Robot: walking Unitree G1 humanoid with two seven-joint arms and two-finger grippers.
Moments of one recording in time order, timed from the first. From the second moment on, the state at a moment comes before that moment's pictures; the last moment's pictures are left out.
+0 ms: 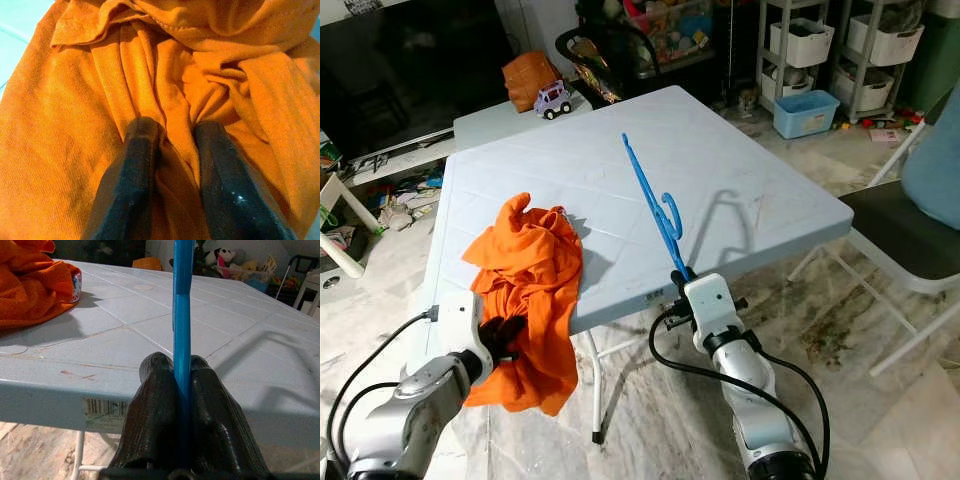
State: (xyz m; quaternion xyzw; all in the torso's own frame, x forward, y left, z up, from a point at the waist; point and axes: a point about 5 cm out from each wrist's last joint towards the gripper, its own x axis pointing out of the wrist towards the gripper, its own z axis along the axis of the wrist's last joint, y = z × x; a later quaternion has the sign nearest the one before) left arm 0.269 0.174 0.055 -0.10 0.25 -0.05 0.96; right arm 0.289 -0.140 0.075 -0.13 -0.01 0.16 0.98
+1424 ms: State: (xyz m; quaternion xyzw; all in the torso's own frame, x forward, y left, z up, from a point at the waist) left arm 0.378 0.214 0.116 0.30 0.13 -0.04 0.95; right arm 0.280 -0.145 0.081 -0.12 -0.03 0.14 0.98
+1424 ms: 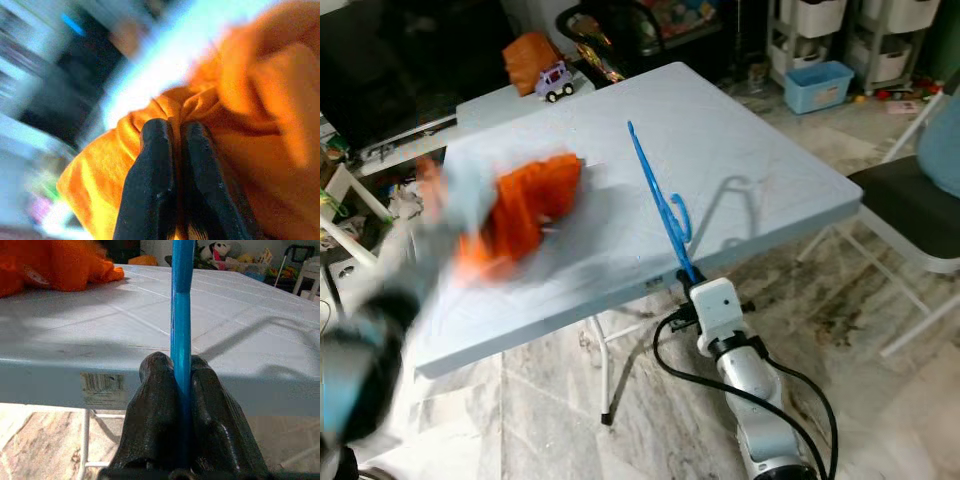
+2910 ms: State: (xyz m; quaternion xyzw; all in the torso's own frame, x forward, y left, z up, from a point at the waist) left arm 0.266 0.175 0.071 0.00 -0.03 -0.06 1.00; right arm 0.287 -0.147 0.082 -0.12 -0.02 0.15 0.98
